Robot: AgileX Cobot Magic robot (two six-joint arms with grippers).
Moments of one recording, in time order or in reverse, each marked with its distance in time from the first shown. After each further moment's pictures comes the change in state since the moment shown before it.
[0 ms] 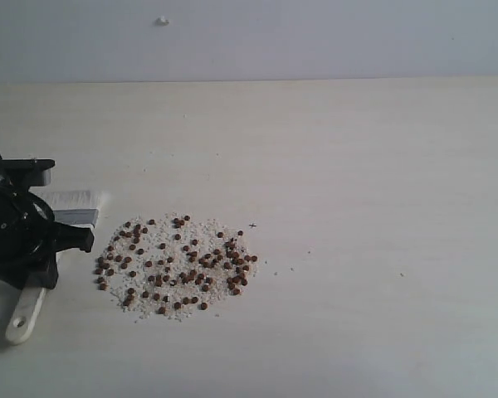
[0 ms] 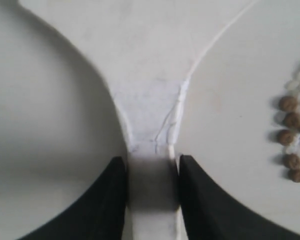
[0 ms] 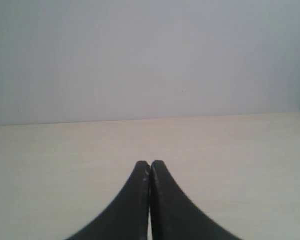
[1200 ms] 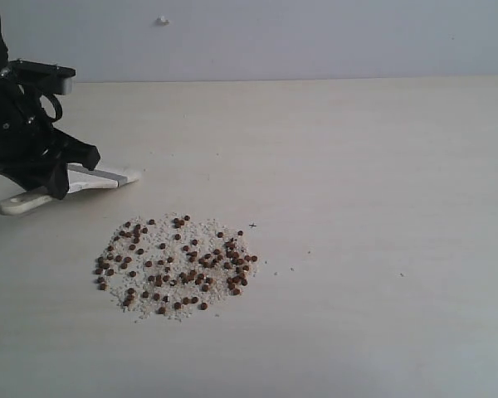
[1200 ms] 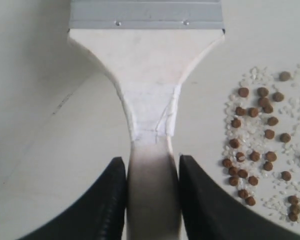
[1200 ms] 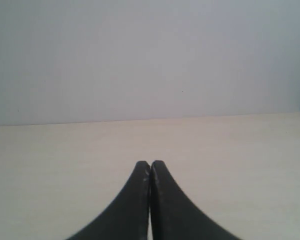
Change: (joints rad) left arm 0.000 0.020 -0.379 0.044 0.244 0.232; right arm 0.000 0.000 0.000 0.000 -0.003 0.000
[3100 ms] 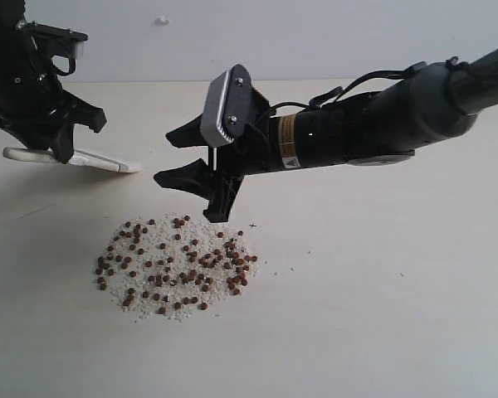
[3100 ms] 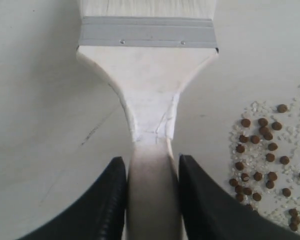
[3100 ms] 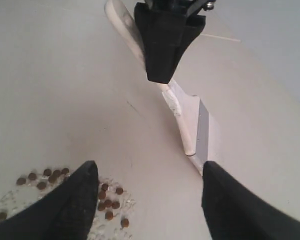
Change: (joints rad) left arm 0.000 0.107 -0.263 0.034 0.176 0.038; right arm 0.511 2.094 -1.136 -1.198 -1.029 0.422
